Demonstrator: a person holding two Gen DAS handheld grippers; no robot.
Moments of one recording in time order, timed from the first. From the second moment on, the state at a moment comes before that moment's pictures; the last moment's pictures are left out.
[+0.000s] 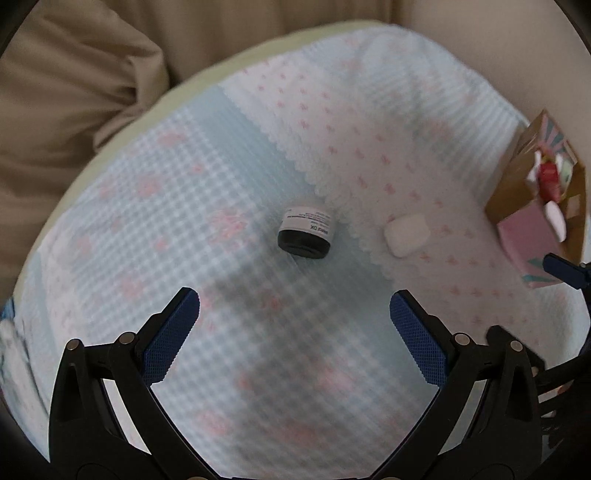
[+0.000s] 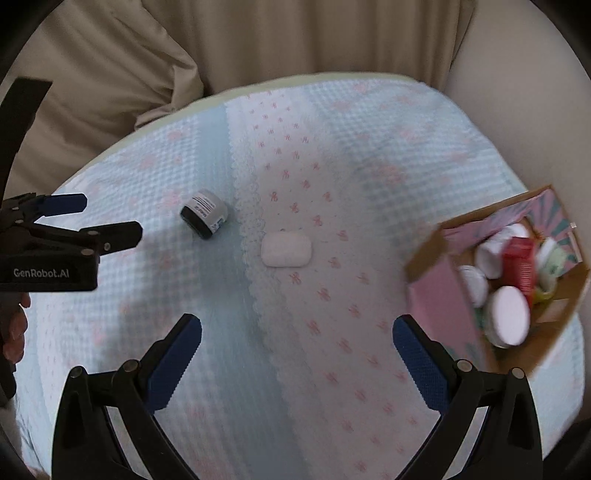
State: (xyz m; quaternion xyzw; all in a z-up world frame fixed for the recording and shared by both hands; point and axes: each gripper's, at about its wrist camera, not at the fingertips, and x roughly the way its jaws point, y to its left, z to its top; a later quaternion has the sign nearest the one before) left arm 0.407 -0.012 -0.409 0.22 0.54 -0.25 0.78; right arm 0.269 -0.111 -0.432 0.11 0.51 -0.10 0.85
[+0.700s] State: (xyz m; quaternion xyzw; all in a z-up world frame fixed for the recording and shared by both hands) left arm 0.476 -0.057 -0.512 0.21 0.58 -0.28 0.74; right arm 0.368 -0.129 -0.535 0.14 0.50 -0.15 0.84
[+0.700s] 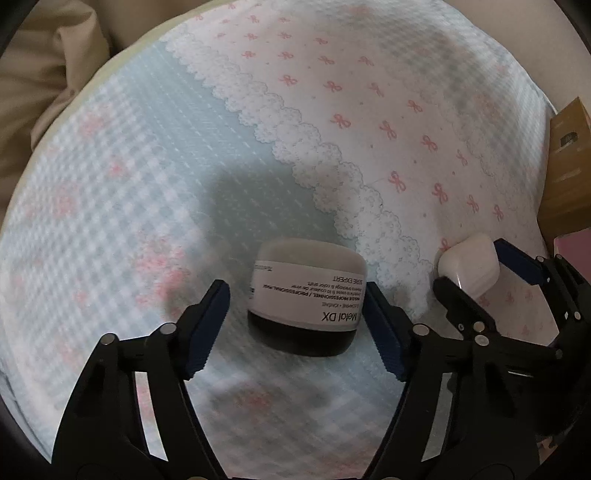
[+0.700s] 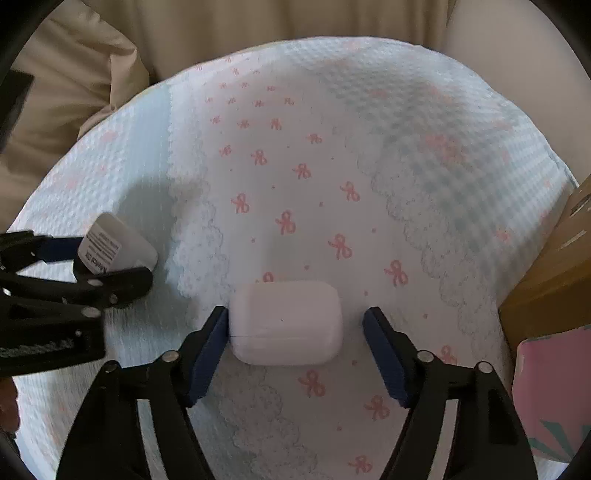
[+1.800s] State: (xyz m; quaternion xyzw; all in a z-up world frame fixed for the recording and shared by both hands) left arm 0.375 -0.033 -0.349 0.13 0.53 -0.26 0.79; right arm 0.292 -0.138 -0.386 0.12 0.47 -0.07 0.87
